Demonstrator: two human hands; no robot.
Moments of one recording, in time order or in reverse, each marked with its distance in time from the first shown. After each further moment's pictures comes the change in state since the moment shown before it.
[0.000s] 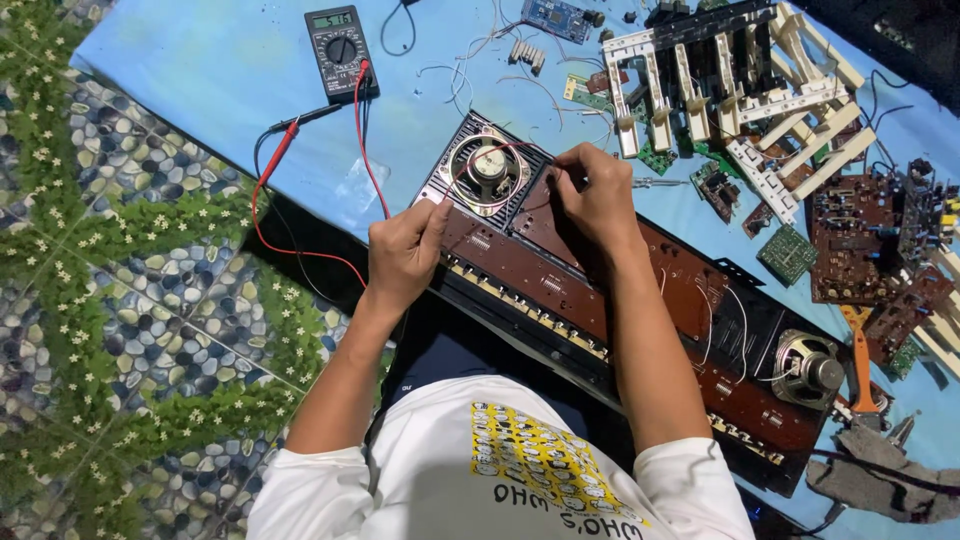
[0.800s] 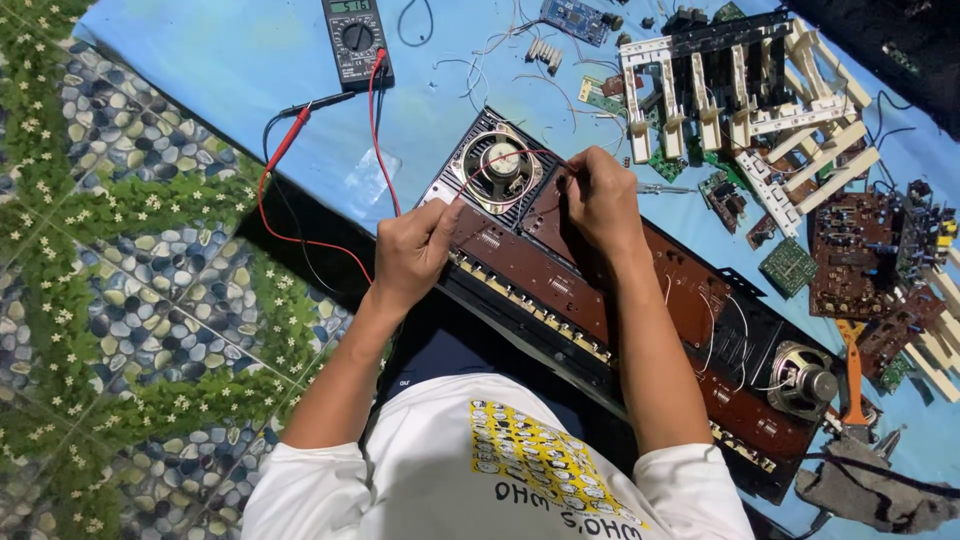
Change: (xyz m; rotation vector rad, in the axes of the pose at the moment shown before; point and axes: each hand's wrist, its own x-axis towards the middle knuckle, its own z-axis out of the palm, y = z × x) left_hand -0.006 -0.003 -0.004 -0.042 -0.003 -0.034; right_hand -0.003 -0.014 -0.001 -0.107 -0.051 -0.068
